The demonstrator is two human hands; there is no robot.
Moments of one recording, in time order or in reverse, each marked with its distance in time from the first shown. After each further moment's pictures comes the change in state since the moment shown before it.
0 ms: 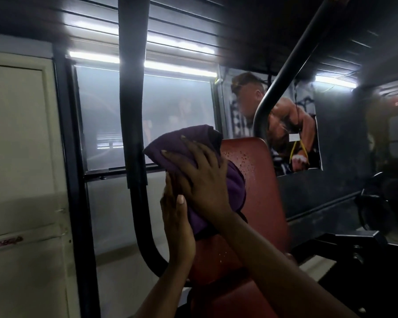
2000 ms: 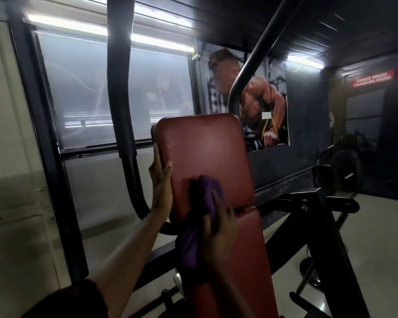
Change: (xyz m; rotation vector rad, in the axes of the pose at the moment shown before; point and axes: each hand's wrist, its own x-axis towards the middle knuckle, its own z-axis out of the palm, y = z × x) left_hand 0.000 0.015 -0.016 0.035 -0.166 -0.168; right_hand -0.165 -0.037 -0.034 0.200 0.152 0.725
